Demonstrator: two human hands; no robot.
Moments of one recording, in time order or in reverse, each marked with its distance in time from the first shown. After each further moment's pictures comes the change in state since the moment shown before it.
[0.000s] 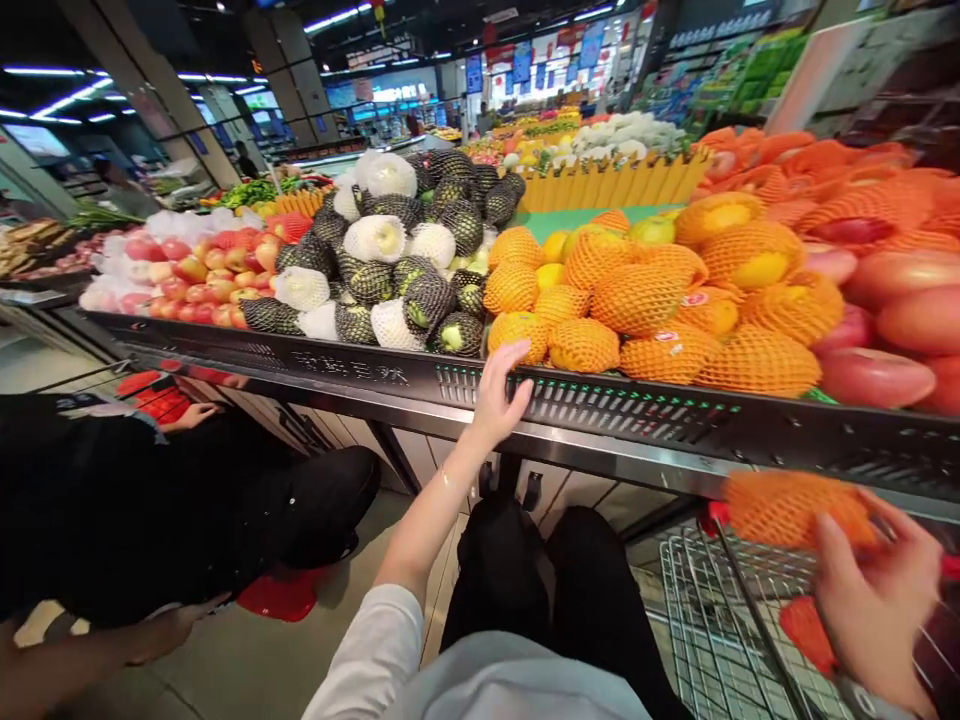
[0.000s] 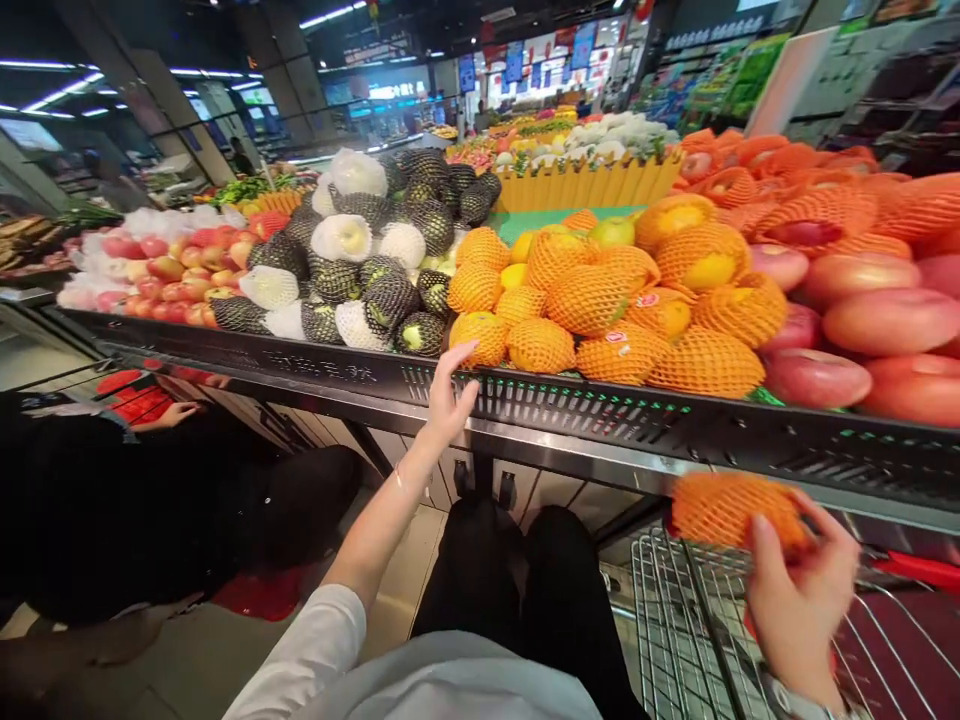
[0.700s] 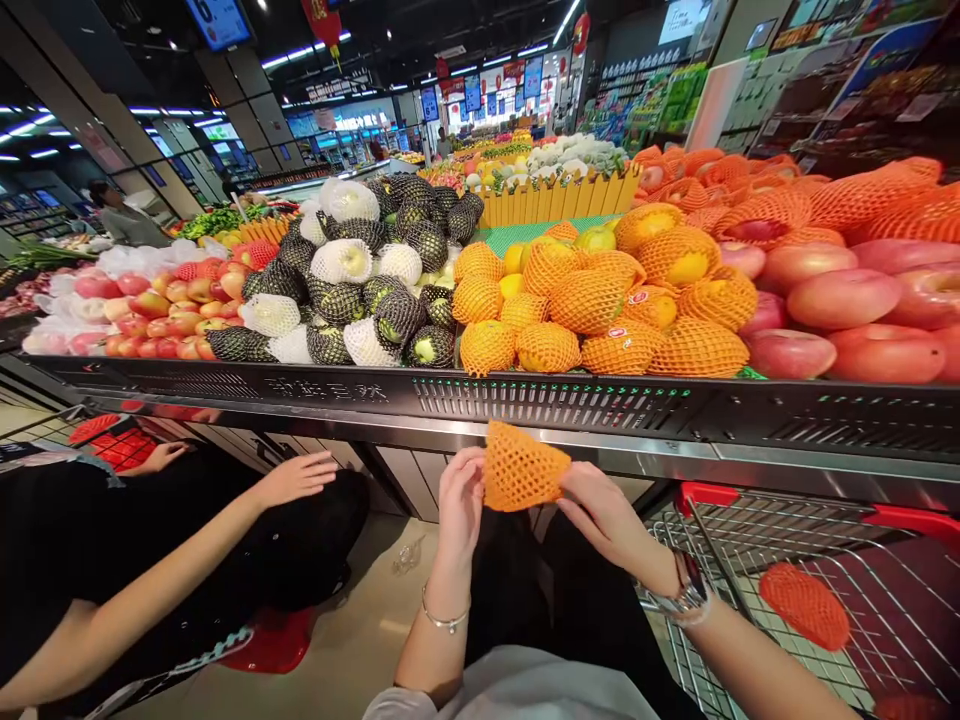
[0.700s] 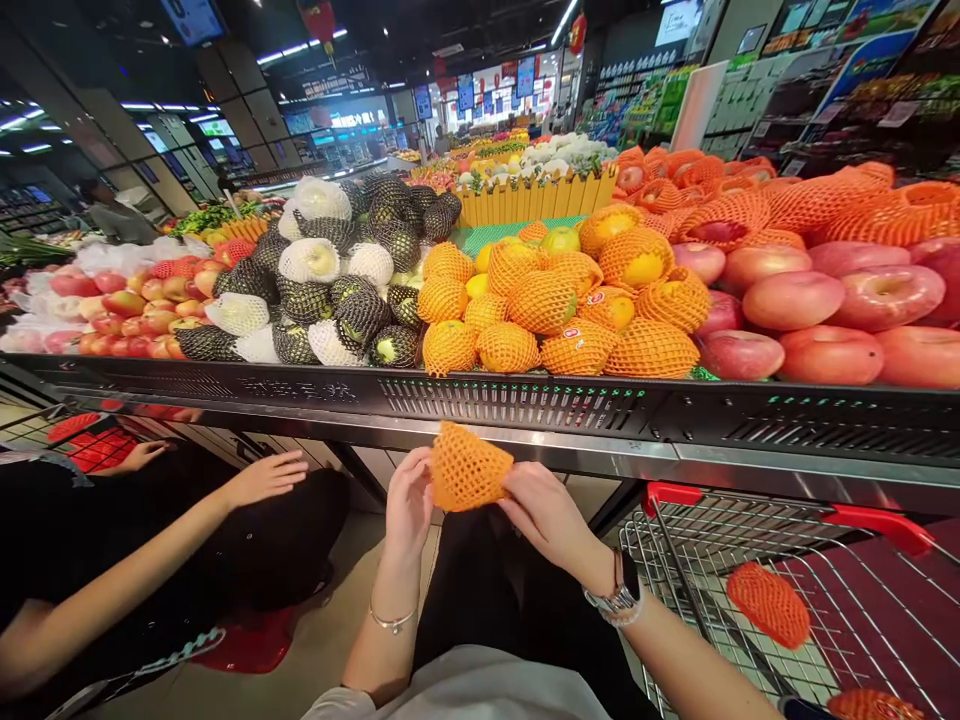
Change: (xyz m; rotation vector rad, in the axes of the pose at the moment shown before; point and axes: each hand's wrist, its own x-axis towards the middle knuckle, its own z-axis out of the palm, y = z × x) left_hand -0.092 0.063 -0.013 -1.025 0.371 -0.964; right_hand -0.037 -0.085 0.099 0.085 -0.752 -0.615
